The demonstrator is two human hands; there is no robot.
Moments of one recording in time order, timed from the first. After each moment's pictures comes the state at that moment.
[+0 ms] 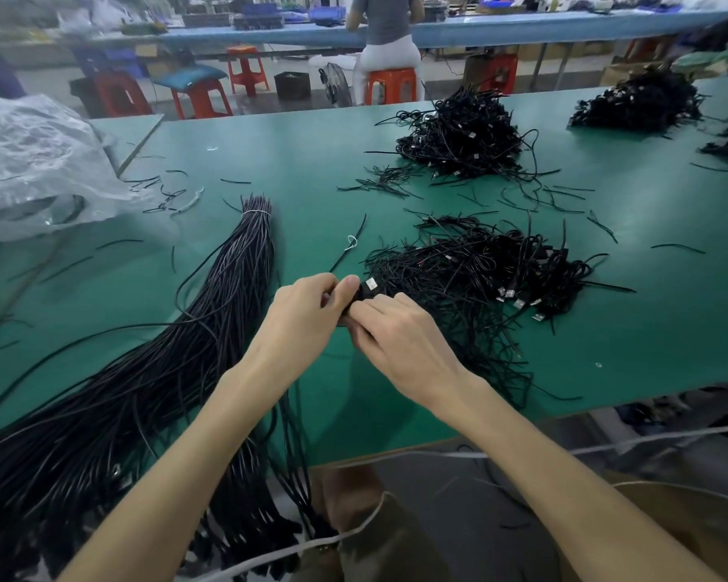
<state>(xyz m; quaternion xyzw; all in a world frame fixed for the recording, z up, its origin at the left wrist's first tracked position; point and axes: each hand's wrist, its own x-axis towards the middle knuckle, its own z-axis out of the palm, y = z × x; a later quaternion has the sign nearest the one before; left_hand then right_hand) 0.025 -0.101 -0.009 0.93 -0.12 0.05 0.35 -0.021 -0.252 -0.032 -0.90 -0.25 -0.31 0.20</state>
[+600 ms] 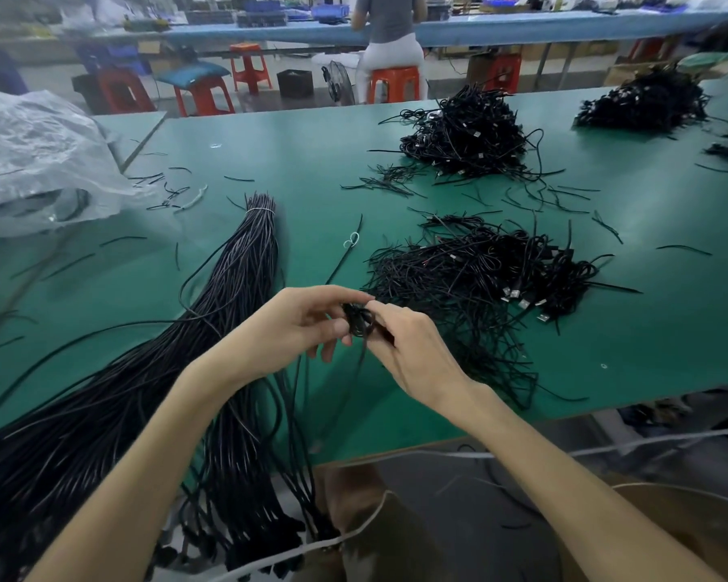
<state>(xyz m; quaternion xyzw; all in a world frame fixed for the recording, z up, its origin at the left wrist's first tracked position) 0.021 -0.062 -0.004 0.82 -0.30 -0.12 0.48 -0.017 -0.263 -0.051 -0.89 -0.20 -0.14 0.37</state>
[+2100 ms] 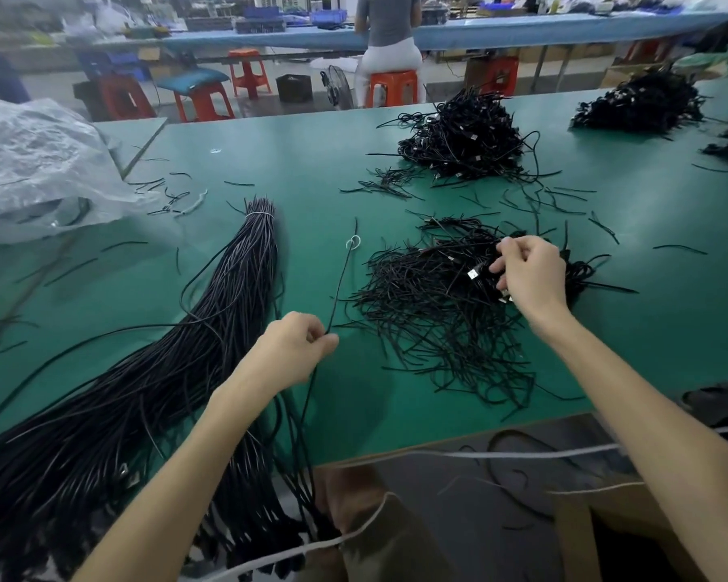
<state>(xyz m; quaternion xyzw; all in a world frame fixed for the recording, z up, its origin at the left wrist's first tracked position) 0.017 -0.074 -0.028 0.95 -0.07 -0.12 0.28 0.037 -0.394 -0.034 -0.83 0.18 -0.24 0.46</state>
